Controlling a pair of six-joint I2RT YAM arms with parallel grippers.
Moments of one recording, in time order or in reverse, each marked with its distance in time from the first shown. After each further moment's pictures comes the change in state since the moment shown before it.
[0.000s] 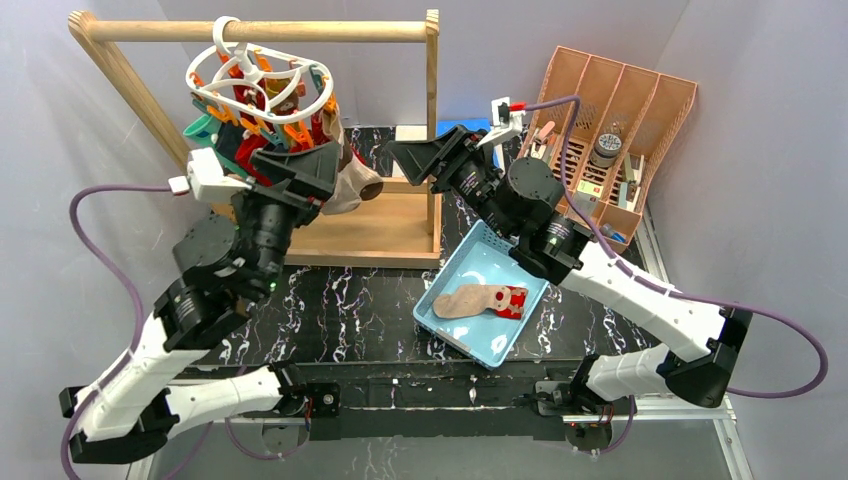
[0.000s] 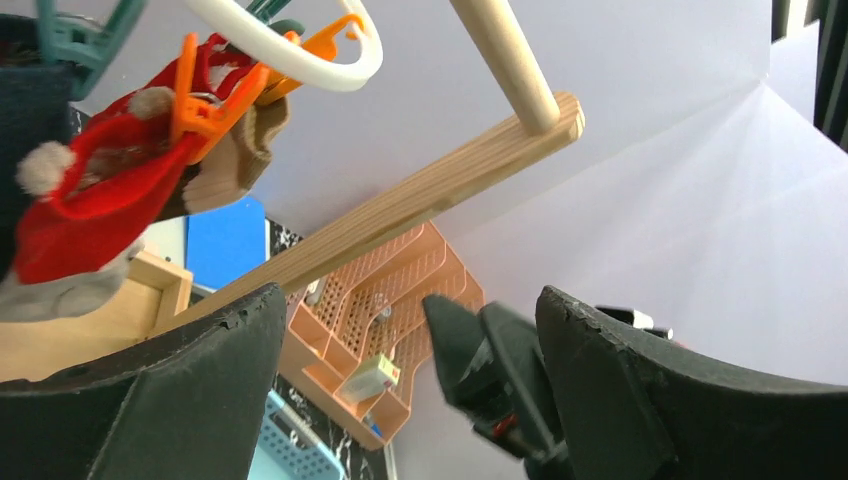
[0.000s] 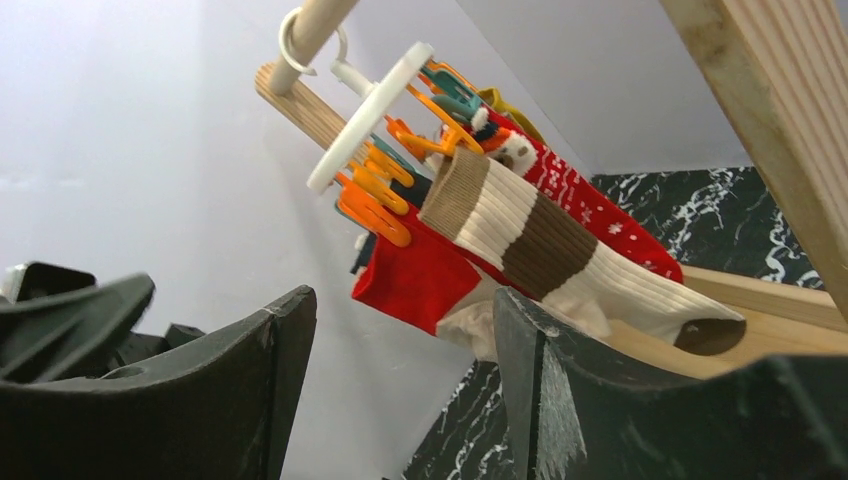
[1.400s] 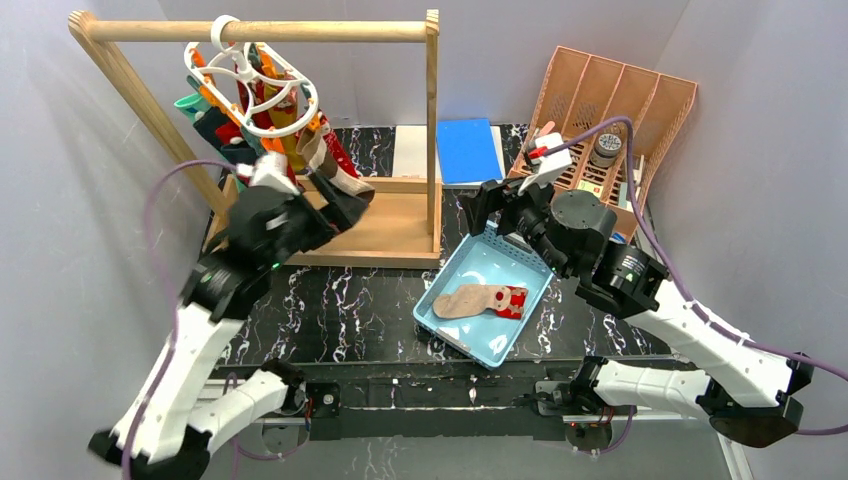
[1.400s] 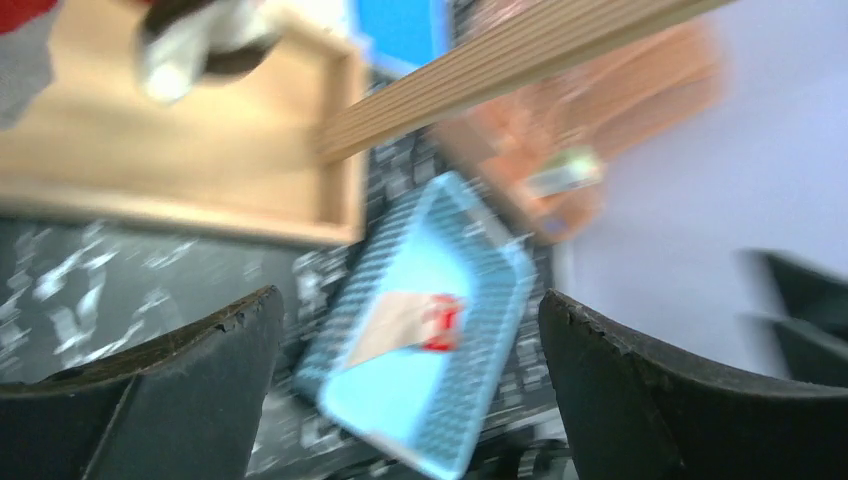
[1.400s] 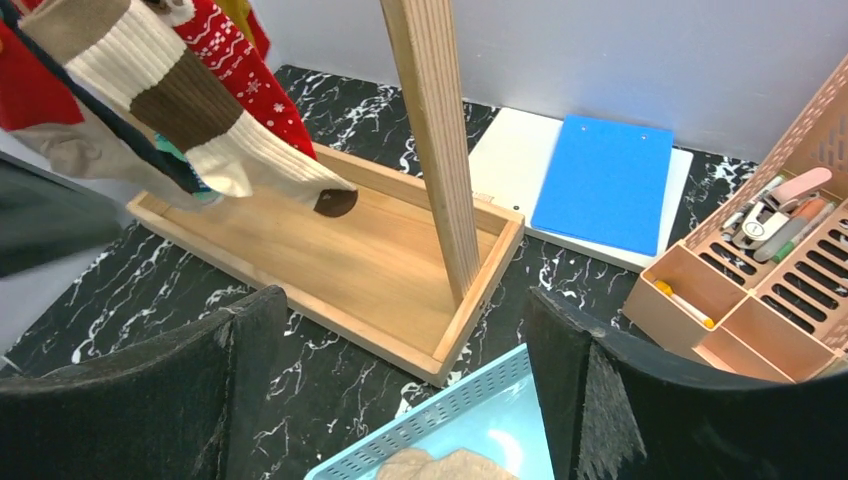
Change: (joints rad) left arm 0.529 0.156 -0.149 -0.396 0.754 0.038; right arm 0.000 -0.290 -0.109 -0.531 0.230 -0.532
